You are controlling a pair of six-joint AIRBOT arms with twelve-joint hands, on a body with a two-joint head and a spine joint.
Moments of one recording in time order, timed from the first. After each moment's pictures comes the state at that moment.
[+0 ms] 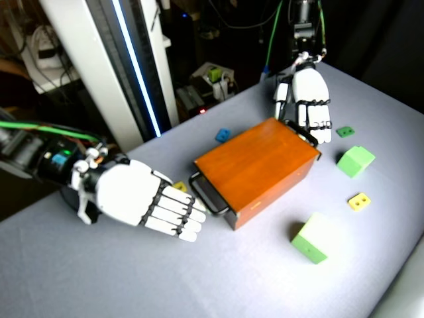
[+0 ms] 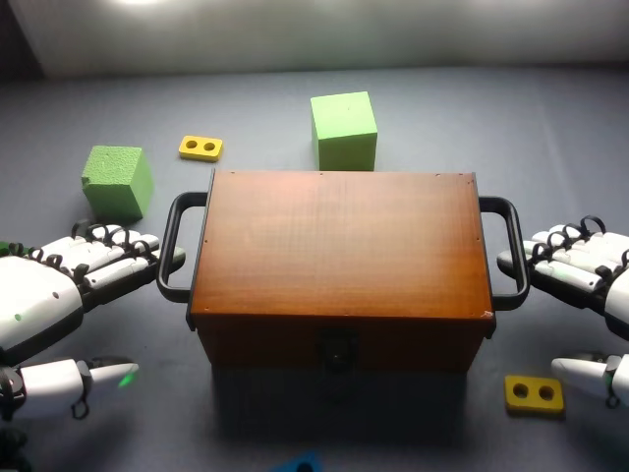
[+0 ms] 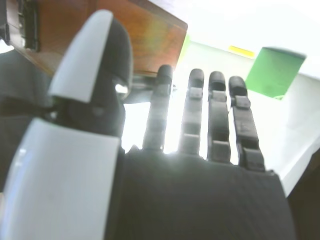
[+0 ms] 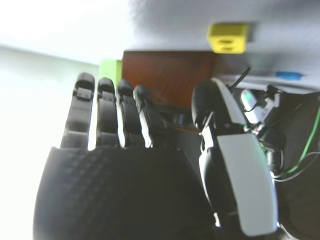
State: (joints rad) left arm 1.13 -0.95 1.10 -0.06 -1.01 0.67; right arm -1.02 -0.94 0.95 0.18 0.83 -0.95
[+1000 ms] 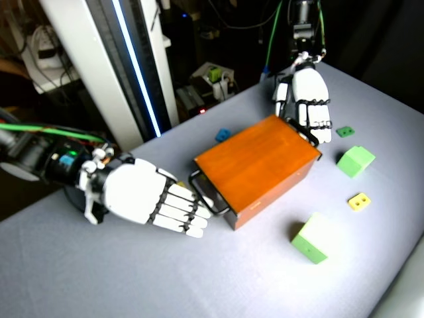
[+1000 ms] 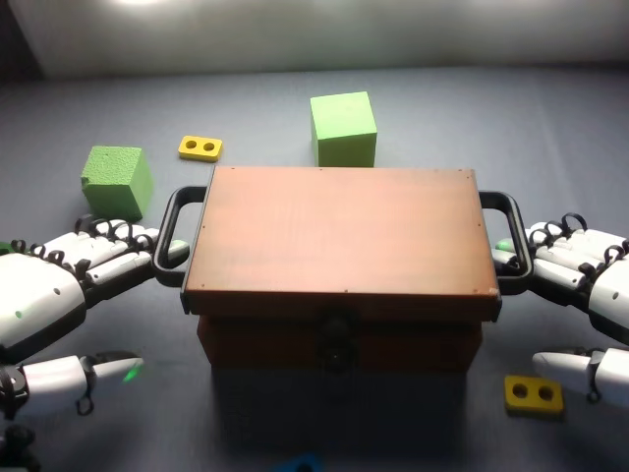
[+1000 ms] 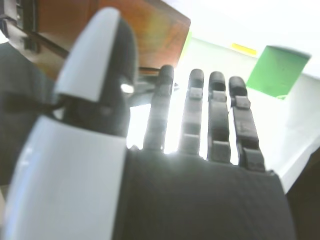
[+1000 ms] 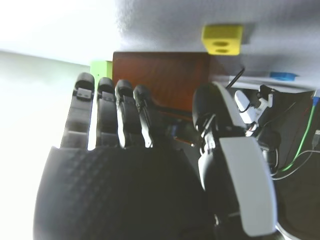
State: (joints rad) left arm 1.13 -0.95 1.10 -0.06 -1.05 0.65; right arm -0.99 -0.96 0.97 0.13 0.83 -0.90
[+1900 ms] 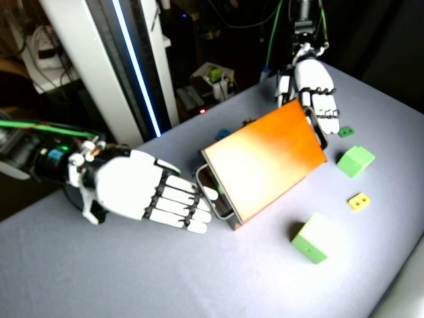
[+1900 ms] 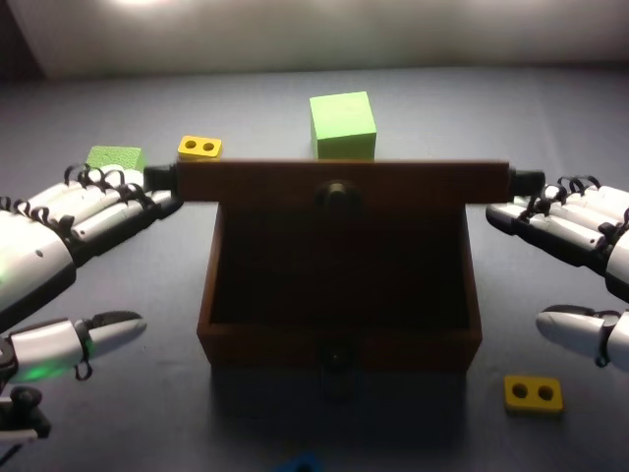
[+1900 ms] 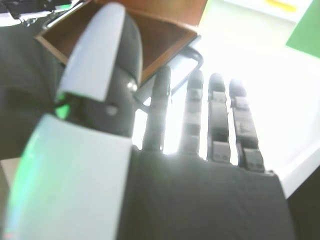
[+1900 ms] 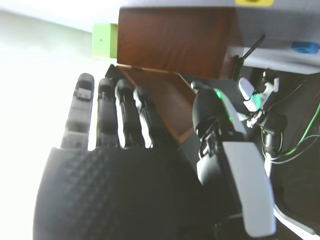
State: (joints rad) left arm 1.11 -0.92 1.08 -0.07 -1.20 0.66; right arm -0.98 -0.91 0.95 0.11 0.95 -0.89
